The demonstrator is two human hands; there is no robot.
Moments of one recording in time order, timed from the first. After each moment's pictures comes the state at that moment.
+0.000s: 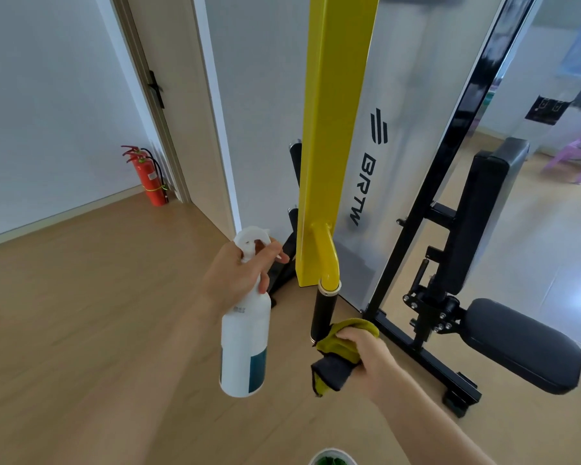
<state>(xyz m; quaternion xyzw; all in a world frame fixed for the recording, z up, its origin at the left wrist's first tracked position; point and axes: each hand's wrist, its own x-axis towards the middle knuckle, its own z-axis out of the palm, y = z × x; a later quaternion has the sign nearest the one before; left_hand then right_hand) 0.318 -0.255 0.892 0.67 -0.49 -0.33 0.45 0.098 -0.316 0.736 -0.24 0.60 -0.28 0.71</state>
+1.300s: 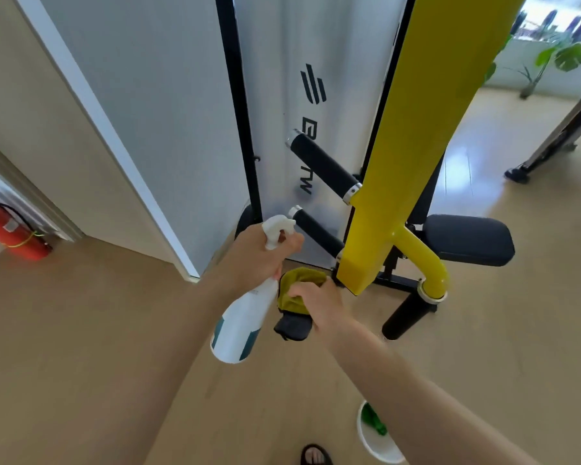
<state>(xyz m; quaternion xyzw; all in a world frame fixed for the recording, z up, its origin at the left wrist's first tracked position) 0.459 -0.403 0.854 0.57 -0.68 -0.38 0.26 0.331 -0.365 0.769 -0.27 0.66 -0.39 0.58</state>
